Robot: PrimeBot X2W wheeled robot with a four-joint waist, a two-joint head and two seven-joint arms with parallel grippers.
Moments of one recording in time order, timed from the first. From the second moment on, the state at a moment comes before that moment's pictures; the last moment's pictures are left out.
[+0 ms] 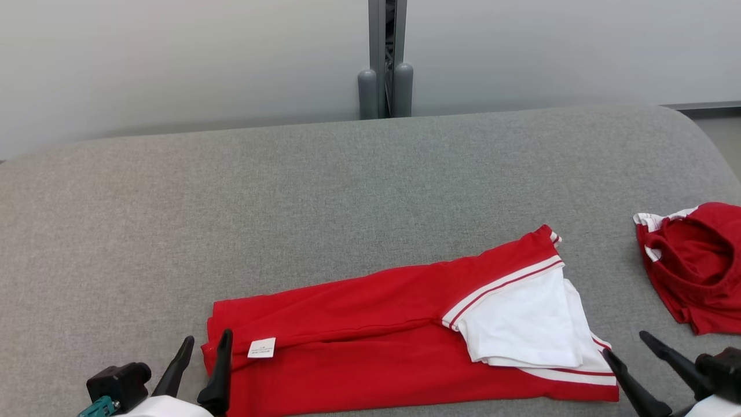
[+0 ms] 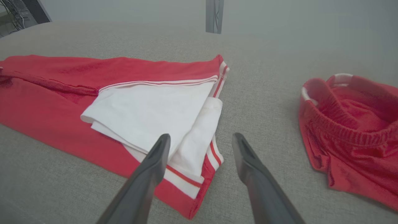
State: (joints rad) left arm -0.02 0.41 -0.55 0.19 -0.97 0.18 -0.26; right arm -0.01 -0.61 0.48 0.27 0.59 0.13 -0.22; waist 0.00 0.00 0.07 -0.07
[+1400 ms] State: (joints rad) left arm -0.02 0.40 -0.52 0.01 -0.89 0.26 -0.26; right arm -0.30 -0.27 0.13 0.76 0.58 0.13 0.25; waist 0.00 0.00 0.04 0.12
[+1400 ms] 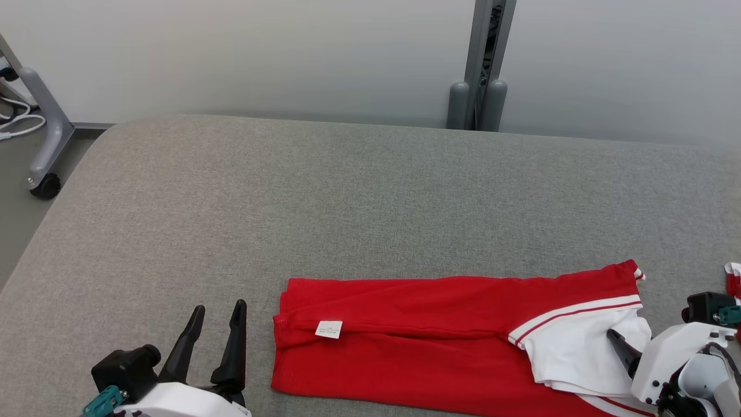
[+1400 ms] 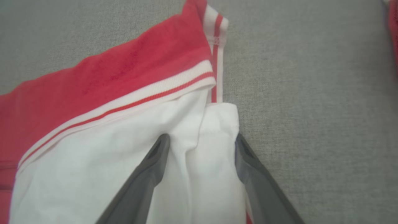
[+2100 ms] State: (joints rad) left arm -0.01 0.40 -0.52 0.01 -0.88 0.26 -0.26; right arm -0.37 -0.31 0.33 0.81 0.63 0.13 0.28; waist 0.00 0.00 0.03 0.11
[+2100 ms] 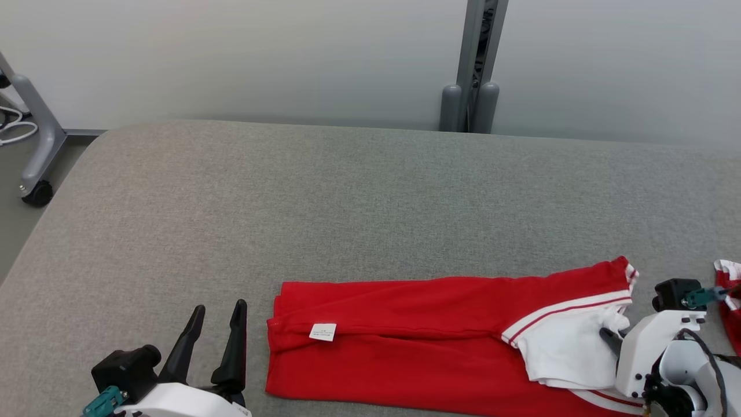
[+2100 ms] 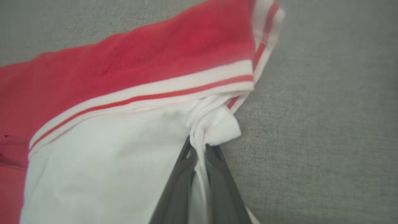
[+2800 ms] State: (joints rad) left arm 0.00 0.39 -0.50 -0.01 -0.86 0.26 -0.26; right arm -0.39 -0.54 0.21 0.61 0.75 0.13 0.40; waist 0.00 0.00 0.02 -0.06
